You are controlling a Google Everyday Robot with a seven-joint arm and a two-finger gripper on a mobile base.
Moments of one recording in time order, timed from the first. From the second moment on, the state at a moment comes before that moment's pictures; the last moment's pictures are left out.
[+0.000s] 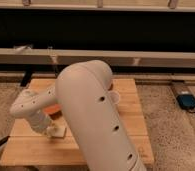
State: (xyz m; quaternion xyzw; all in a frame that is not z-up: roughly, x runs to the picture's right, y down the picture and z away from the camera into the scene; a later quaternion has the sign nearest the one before) arm -0.261 0.242 0.787 -0.34 0.18 0.24 0.89
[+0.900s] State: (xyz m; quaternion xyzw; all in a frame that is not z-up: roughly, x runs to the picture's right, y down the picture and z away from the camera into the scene) arm -0.235 0.214 0.817 -0.32 0.22 0.28 0.88
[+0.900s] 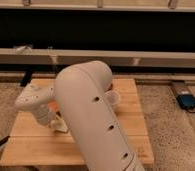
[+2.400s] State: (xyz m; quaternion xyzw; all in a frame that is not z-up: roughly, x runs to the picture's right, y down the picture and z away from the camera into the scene) arm -0.173 0.242 0.795 -0.33 0.23 0.34 0.85
